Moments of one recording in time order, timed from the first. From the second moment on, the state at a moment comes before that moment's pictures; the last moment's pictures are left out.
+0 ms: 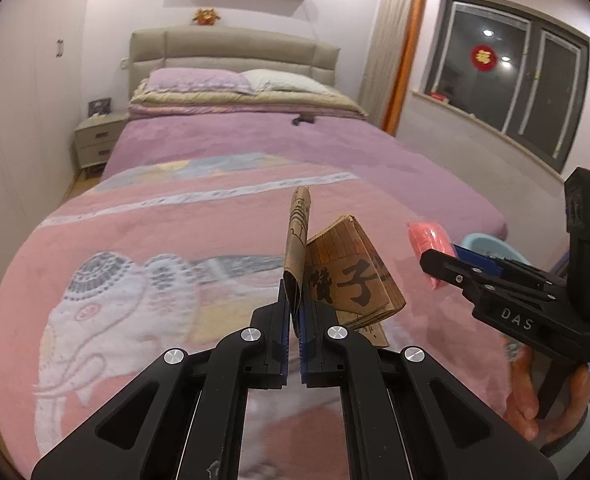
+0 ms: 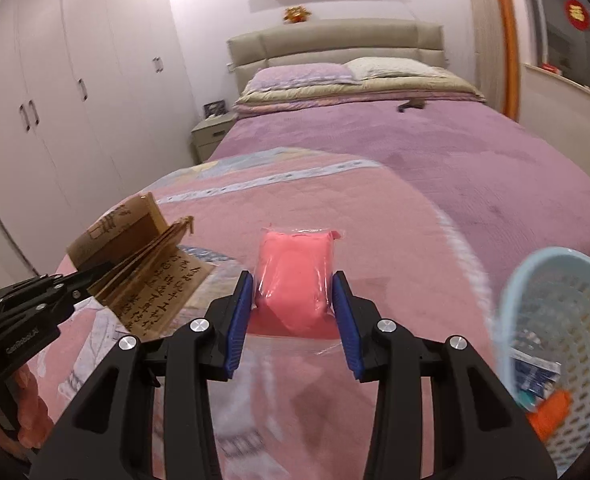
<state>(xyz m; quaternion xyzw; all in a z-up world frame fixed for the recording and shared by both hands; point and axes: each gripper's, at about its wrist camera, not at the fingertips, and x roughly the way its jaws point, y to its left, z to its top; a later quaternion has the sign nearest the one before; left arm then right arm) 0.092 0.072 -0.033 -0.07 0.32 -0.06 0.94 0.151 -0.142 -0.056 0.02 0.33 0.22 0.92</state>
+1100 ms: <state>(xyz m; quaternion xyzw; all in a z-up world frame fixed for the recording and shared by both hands) 0.190 -0.160 -0.051 0.01 0.34 -0.24 0.91 0.159 -0.380 -0.070 0.15 0.35 -0.04 0.92</state>
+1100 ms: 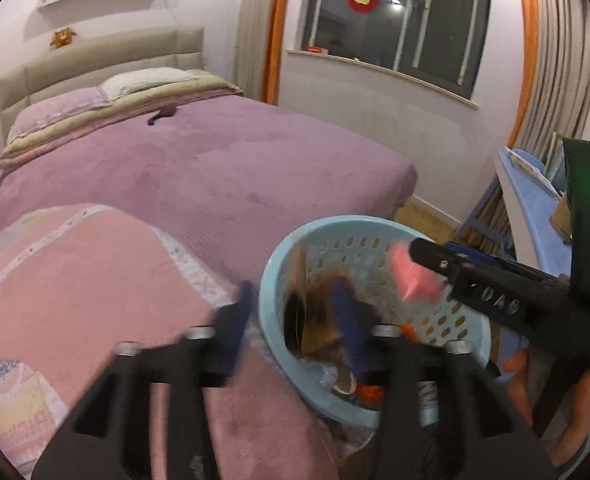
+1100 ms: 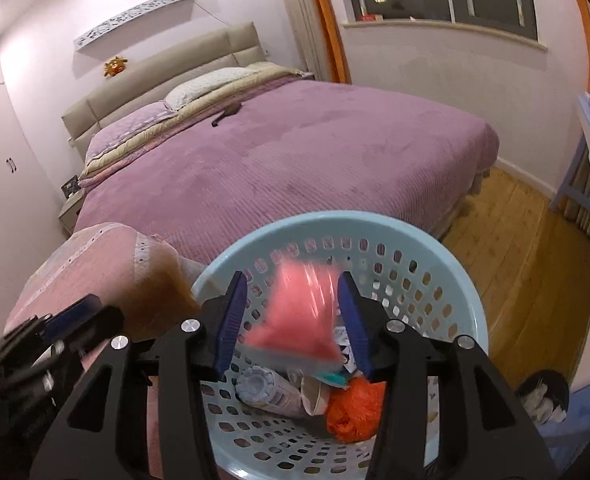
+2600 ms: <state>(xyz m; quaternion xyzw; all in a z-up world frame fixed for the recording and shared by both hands) 0.053 -0.034 -0.045 -0.03 0.18 -0.01 0.98 0.052 -0.251 -0.034 0.00 0.18 -0.02 0.98</state>
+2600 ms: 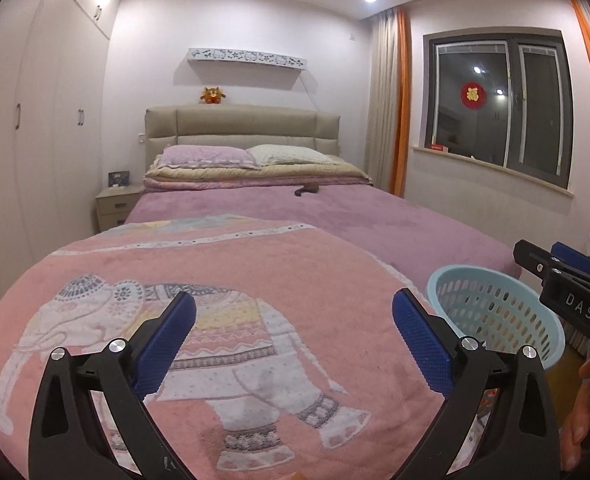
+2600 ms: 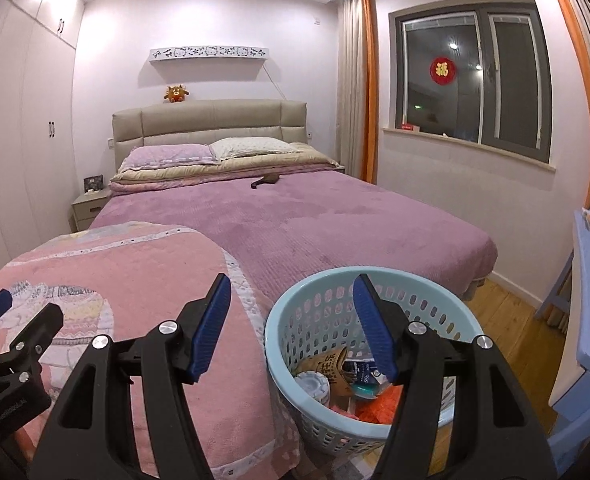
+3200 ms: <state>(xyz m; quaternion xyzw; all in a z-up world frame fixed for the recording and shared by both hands) 0.059 -0.033 -0.048 -0.03 0.19 0.00 0.98 0.057 -0.251 -0.039 0.01 0.20 -0.01 0.98</state>
